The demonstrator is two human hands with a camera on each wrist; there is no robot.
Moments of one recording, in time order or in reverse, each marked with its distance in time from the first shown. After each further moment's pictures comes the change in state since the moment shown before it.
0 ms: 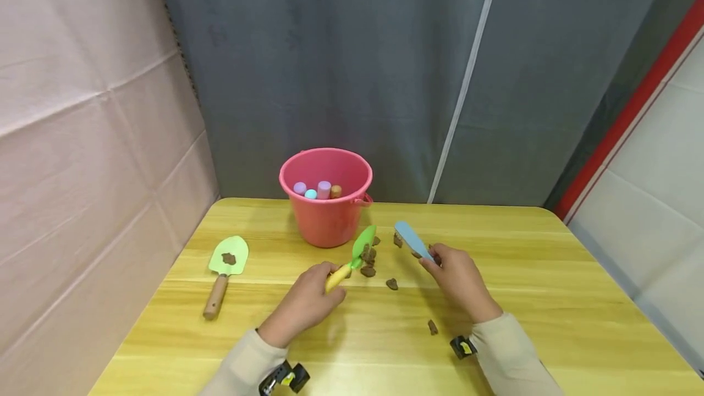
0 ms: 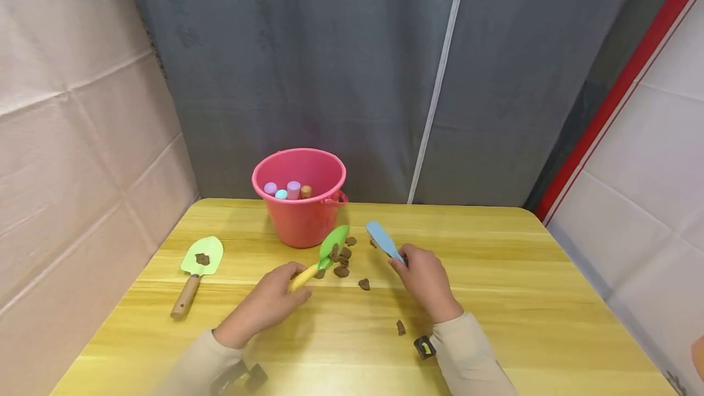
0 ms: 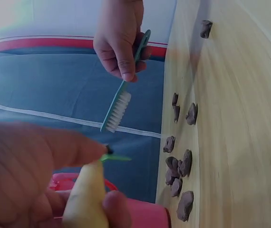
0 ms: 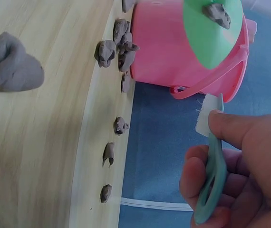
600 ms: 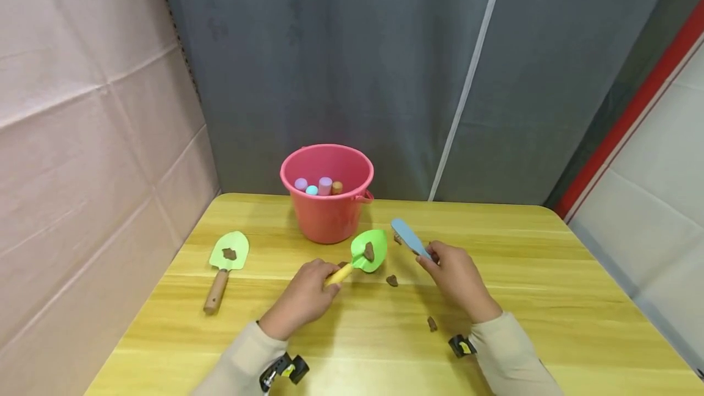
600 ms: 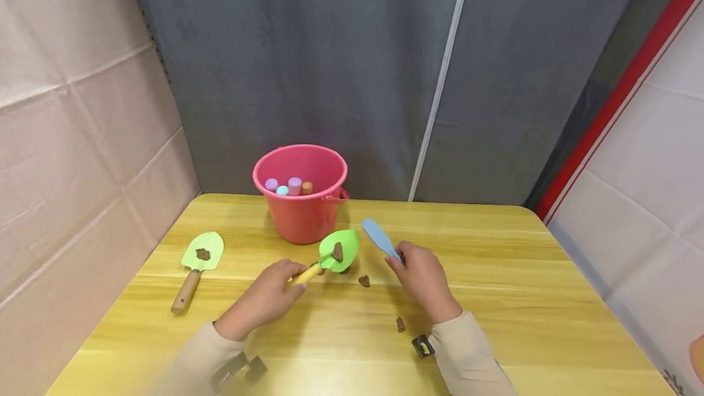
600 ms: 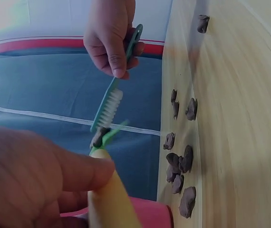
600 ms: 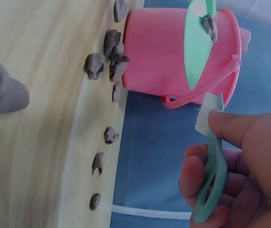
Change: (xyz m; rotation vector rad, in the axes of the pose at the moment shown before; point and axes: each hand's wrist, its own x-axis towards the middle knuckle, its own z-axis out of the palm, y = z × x) left_hand 0.000 -0.002 -0.001 0.113 0.031 0.077; right_hand 0.000 -0.011 -0.001 0.018 -0.017 -0.018
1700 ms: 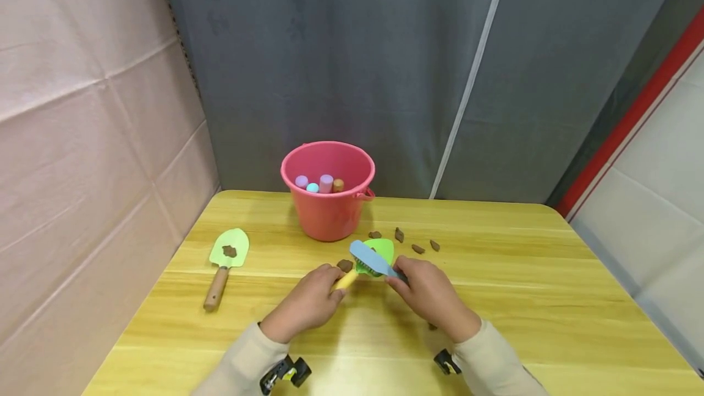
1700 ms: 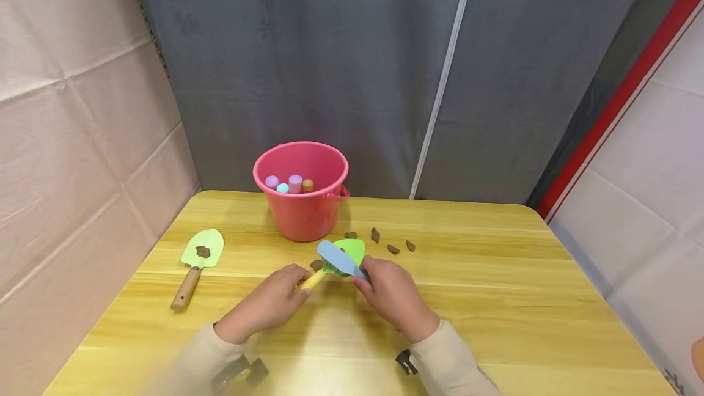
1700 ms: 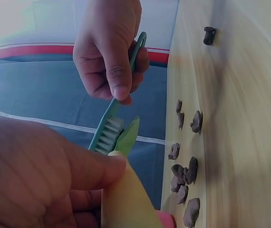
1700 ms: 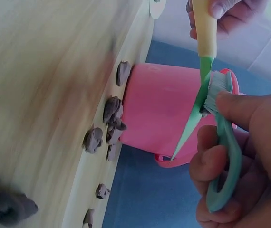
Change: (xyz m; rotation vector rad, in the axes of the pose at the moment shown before) left_hand -0.006 0.009 -0.002 -0.008 -0.147 0.013; right_hand -0.013 -0.045 0.023 -0.075 -0.100 -0.214
